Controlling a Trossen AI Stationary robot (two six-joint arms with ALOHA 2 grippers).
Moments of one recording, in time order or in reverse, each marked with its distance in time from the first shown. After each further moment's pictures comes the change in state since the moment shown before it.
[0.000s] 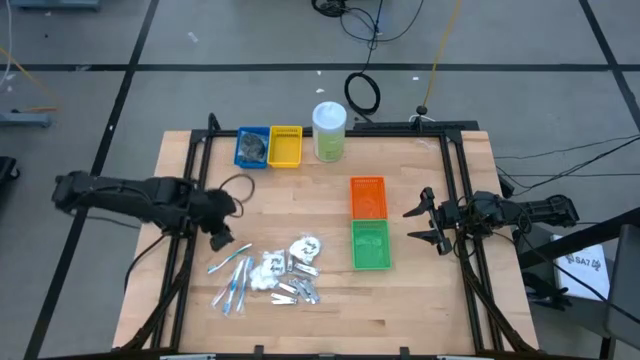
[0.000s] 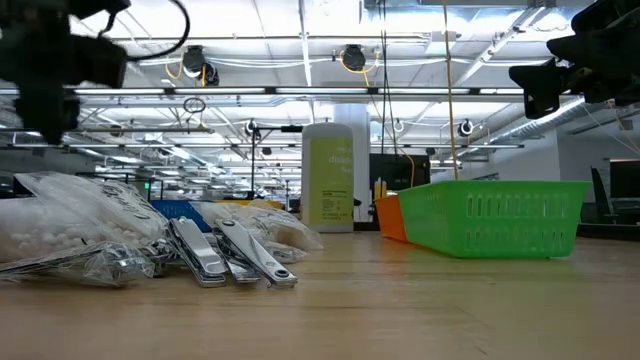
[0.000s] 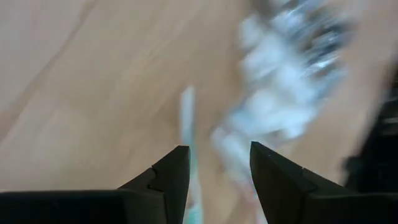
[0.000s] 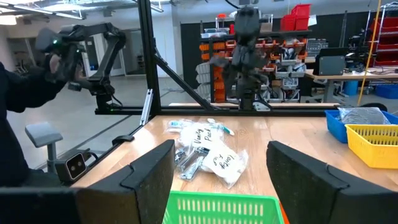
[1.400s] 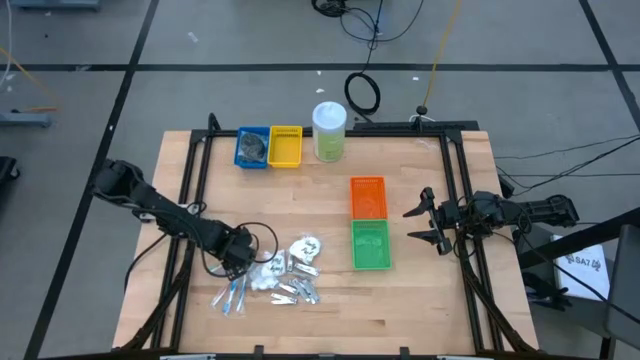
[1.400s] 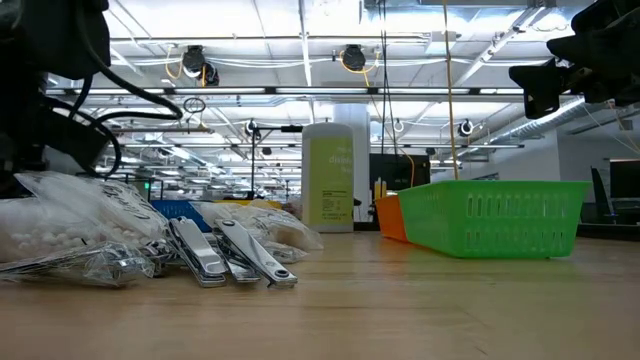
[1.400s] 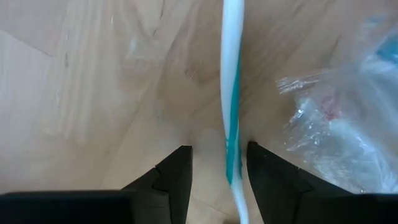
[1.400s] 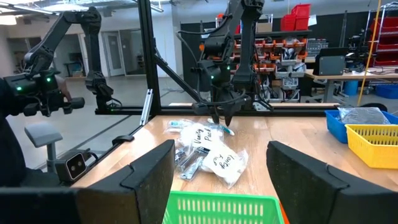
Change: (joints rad) left arm -0.390 0.642 0.004 0.134 -0.138 -0.287; right arm 0.000 0.000 0.000 0.000 0.000 0.000
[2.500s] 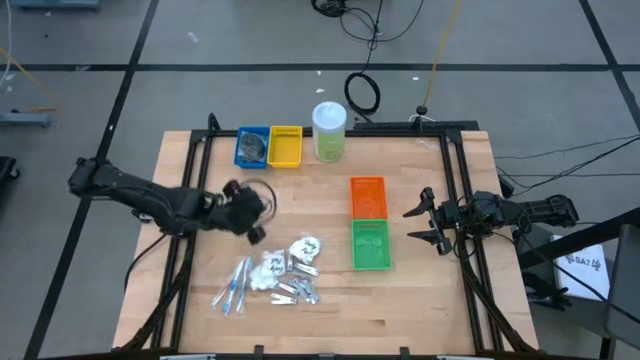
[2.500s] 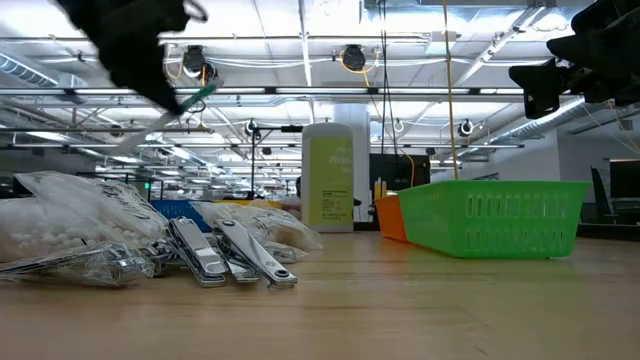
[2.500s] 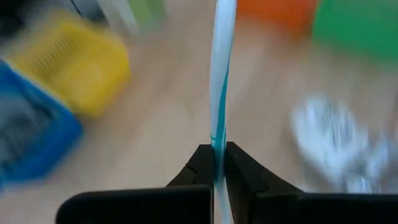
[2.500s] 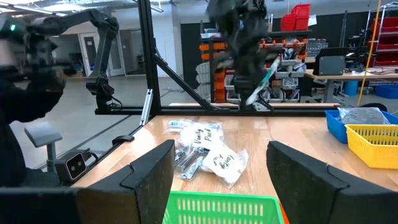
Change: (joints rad) left arm 0.208 -0.327 0.199 0.172 -0.647 0.433; right arm 0.000 0.000 0.000 0.000 0.000 0.000
